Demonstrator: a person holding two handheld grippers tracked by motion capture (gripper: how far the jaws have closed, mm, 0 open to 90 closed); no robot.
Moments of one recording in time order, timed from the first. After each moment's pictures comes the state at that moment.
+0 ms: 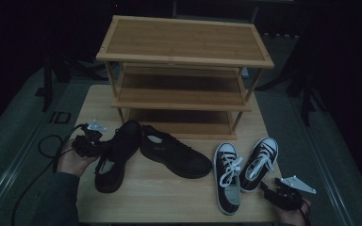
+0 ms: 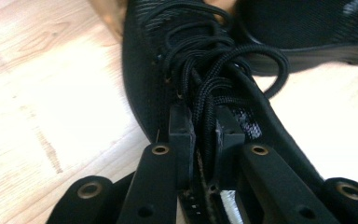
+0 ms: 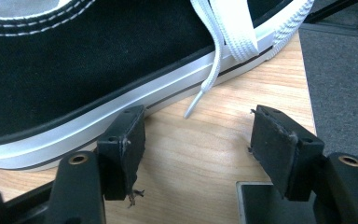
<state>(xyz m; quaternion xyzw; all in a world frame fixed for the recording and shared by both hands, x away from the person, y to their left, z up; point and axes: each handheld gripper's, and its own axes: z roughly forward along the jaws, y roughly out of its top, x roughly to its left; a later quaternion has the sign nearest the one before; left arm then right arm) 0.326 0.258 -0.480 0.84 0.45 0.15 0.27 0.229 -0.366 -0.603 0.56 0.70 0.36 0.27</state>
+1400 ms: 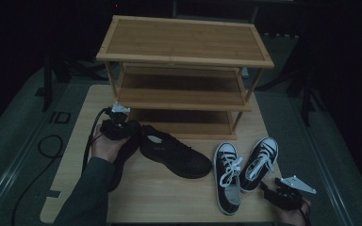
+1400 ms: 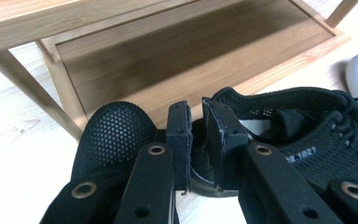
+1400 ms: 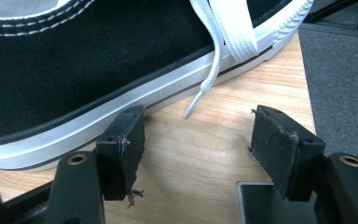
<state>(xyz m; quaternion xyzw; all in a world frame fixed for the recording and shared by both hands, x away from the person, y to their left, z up) 0.359 0.180 -0.448 0.79 0.46 0.18 0.35 0.229 -0.366 -0.603 0.56 0.70 0.36 0.27</state>
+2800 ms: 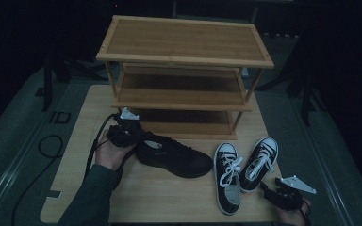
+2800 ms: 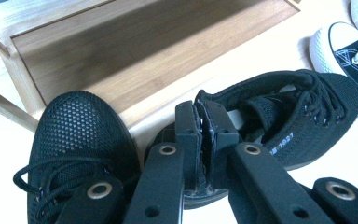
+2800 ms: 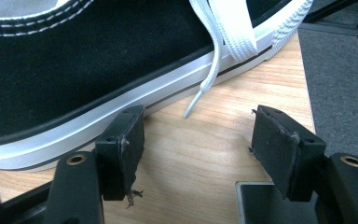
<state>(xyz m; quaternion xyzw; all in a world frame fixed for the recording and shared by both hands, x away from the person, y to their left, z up) 0.335 0.160 -0.444 0.82 0.43 0.16 0.34 0.229 -0.366 -0.603 0.56 0.70 0.36 0.27</state>
